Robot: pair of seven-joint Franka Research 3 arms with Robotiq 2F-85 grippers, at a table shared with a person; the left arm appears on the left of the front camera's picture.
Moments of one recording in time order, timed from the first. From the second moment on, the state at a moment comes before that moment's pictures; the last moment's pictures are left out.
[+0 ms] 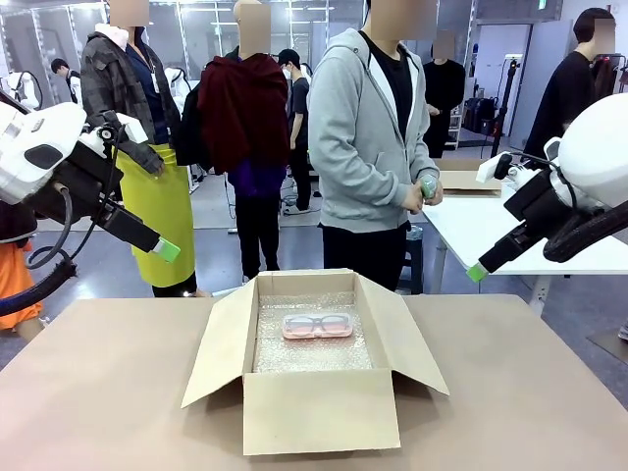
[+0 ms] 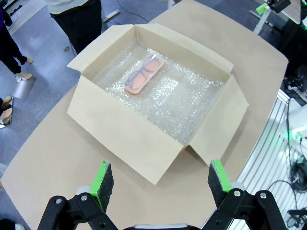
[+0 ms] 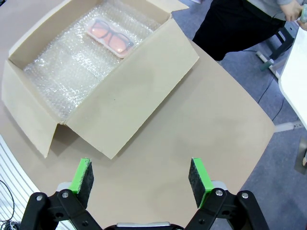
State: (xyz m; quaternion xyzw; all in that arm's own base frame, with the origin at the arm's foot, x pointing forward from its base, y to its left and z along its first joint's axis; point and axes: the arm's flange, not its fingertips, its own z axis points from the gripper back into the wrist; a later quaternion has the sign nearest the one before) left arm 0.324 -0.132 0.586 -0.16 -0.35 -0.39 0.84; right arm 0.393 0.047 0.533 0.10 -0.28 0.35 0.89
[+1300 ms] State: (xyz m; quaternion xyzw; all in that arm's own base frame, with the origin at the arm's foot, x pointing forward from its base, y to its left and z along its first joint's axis) left arm 0.324 -0.132 0.586 -0.16 -0.35 -0.39 0.84; right arm 0.393 0.046 0.533 0.10 -0.28 0.35 0.89
